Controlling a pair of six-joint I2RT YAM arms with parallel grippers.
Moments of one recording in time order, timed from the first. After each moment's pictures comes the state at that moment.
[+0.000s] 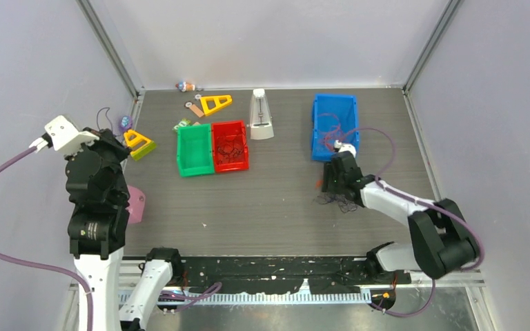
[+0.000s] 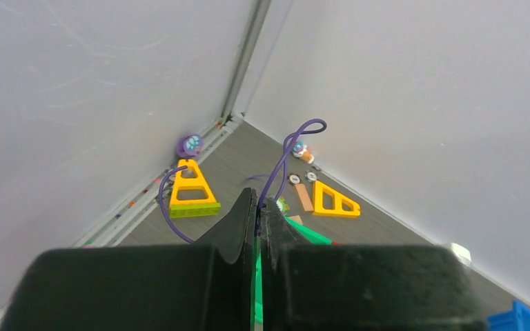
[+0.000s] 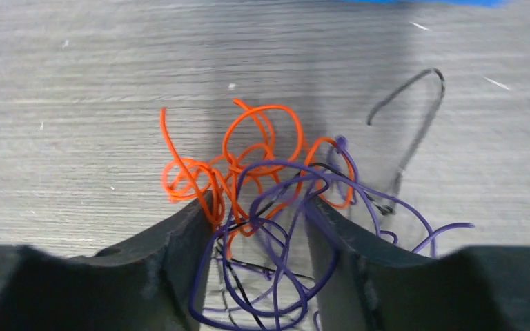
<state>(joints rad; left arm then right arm) -0.05 0.71 1.25 -0.52 -0.51 -0.34 0.46 1.39 0.62 -0.12 0.20 0.37</state>
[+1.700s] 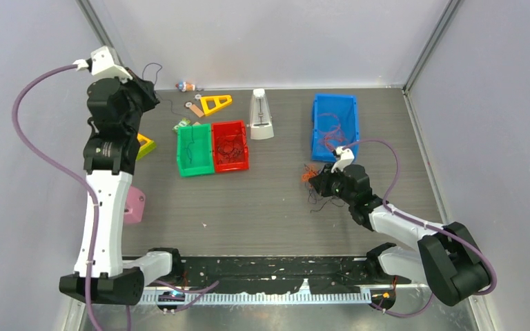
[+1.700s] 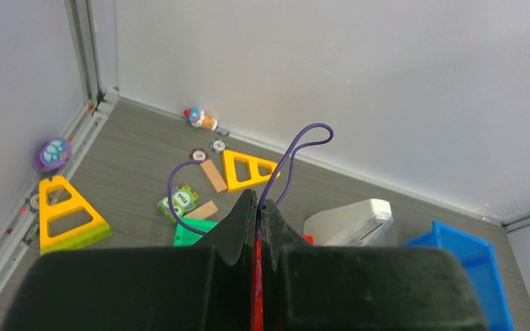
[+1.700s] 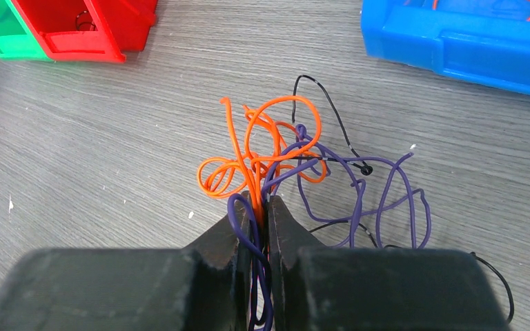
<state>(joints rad) -0.03 1.14 1.51 -0.43 -0.13 -0.36 0.42 1.15 0.33 0.41 -0.14 0.40</state>
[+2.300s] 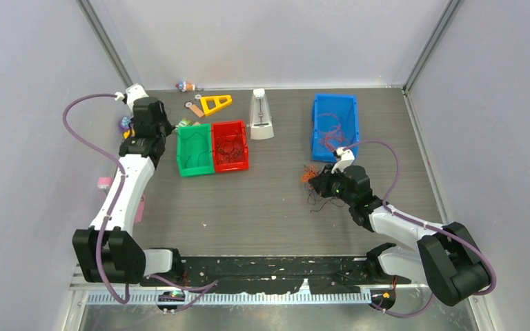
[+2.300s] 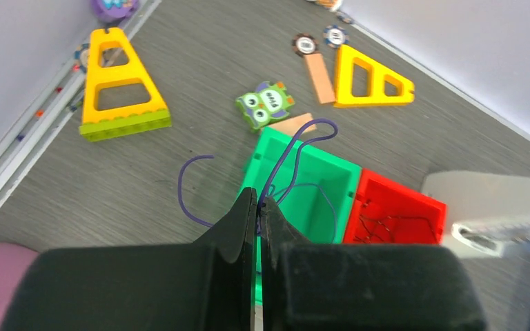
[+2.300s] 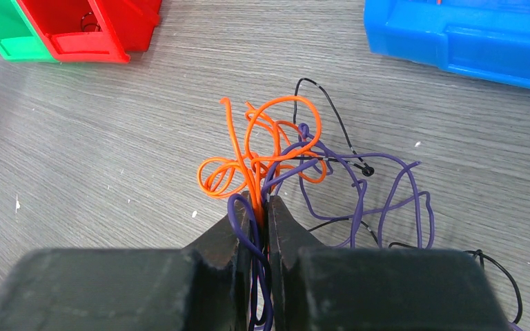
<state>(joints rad) -0.03 1.27 1.15 -0.33 -0.32 -0.43 0.42 1.15 0.31 0.43 -0.15 0.42</state>
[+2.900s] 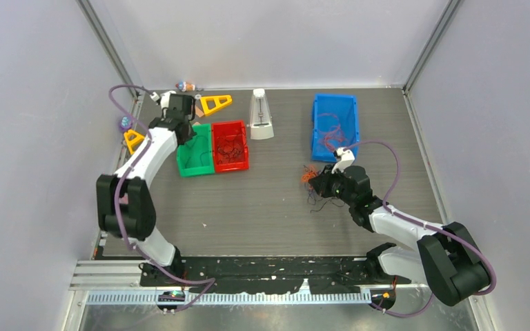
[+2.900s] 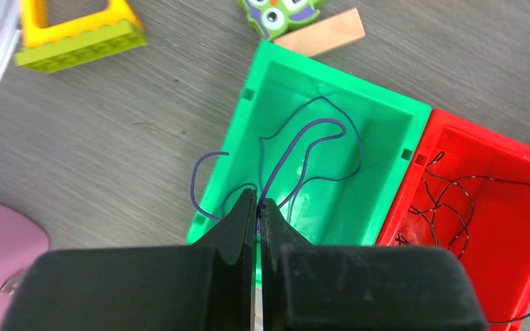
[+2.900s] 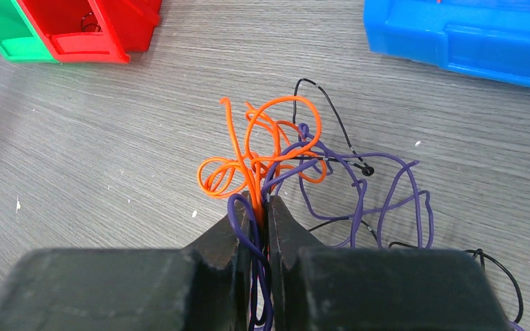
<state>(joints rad) -0.14 1.59 1.27 -0.52 -0.46 -0.50 0.42 1.15 0.31 0.44 -0.15 0.42</state>
